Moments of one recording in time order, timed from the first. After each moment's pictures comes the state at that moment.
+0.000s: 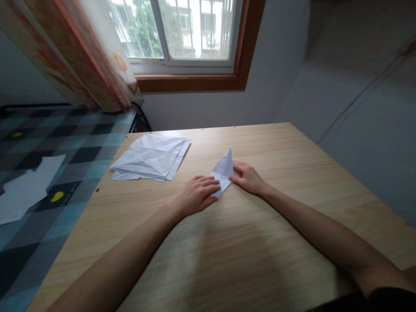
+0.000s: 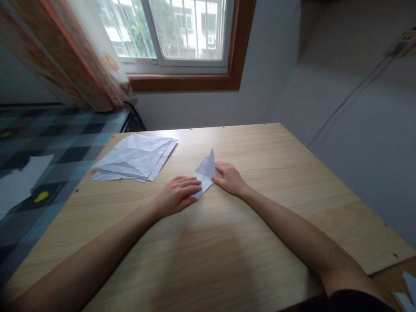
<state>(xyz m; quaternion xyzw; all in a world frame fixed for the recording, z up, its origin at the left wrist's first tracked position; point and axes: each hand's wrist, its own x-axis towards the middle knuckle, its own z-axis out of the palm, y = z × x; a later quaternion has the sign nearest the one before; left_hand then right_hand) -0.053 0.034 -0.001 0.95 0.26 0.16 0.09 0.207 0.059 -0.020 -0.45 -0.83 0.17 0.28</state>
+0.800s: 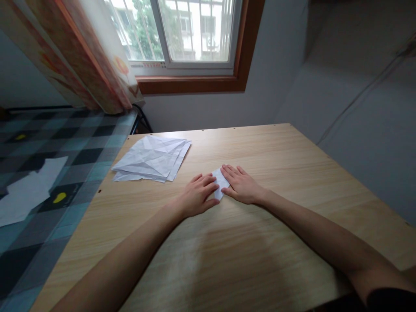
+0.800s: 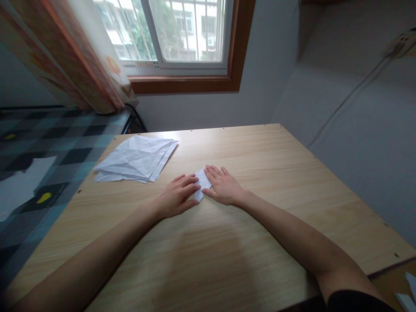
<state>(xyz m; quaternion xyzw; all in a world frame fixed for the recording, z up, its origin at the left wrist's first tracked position) -0.053 0.031 0.000 0.94 0.30 0.13 0.08 0.186 0.035 -0.019 -0.45 -0.89 0.04 0.08</state>
